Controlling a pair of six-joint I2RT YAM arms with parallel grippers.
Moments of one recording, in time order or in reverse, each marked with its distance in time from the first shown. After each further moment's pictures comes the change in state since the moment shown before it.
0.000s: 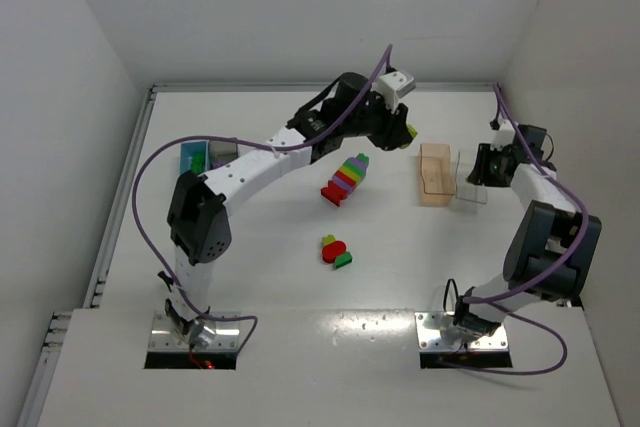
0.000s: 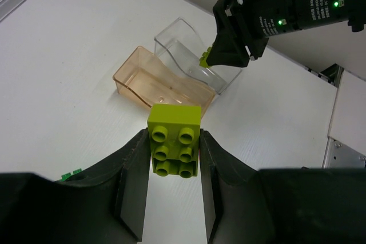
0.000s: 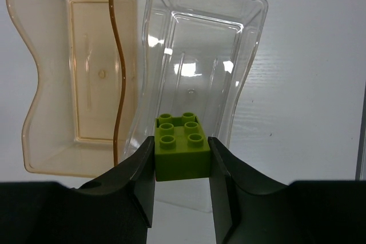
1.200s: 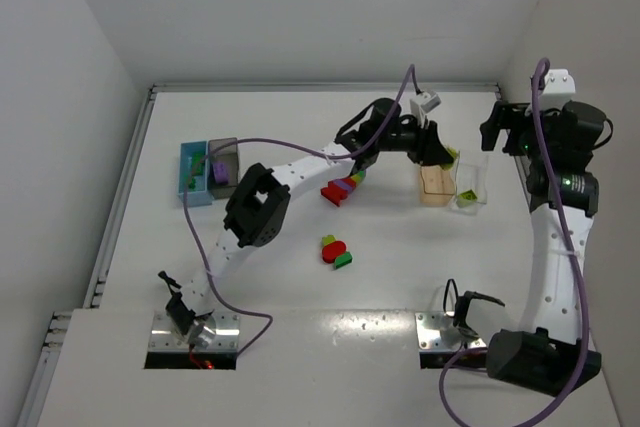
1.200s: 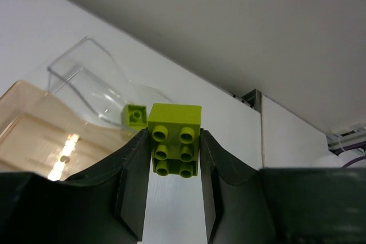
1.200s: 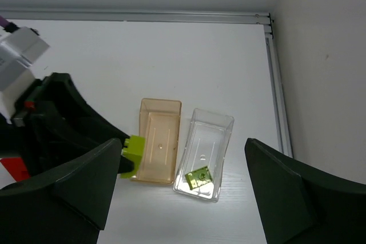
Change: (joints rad) left arm -0.033 0.406 0.185 0.393 0.262 -0.361; right arm 0.040 -0.499 0.227 -0.153 -0.035 0.071
